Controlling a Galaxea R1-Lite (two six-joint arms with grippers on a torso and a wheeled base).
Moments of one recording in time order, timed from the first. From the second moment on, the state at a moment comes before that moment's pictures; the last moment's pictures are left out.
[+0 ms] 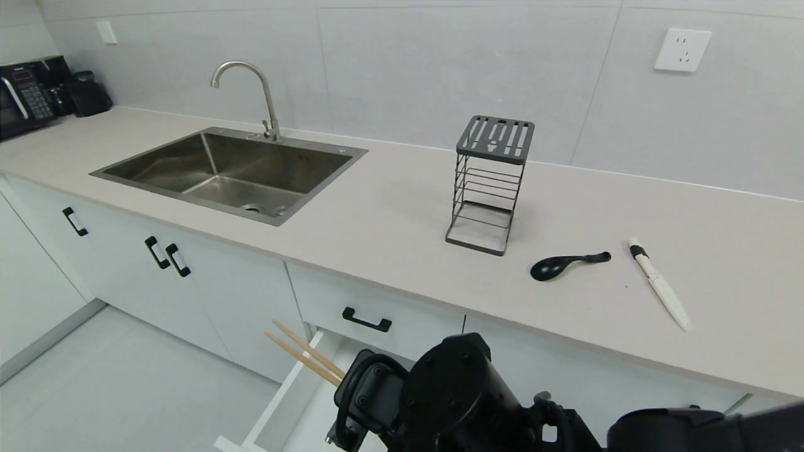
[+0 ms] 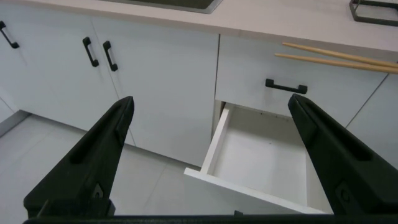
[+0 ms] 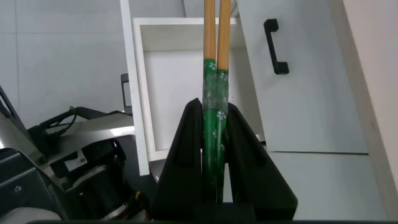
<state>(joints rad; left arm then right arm) 0.00 0.00 0.00 0.00 -0.04 0.00 1.19 1.92 -0.89 -0.36 -0.27 -0.14</state>
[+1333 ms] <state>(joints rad) 0.00 0.00 0.00 0.00 -0.04 0.00 1.20 1.93 -0.91 -0.37 -0.27 -0.15</state>
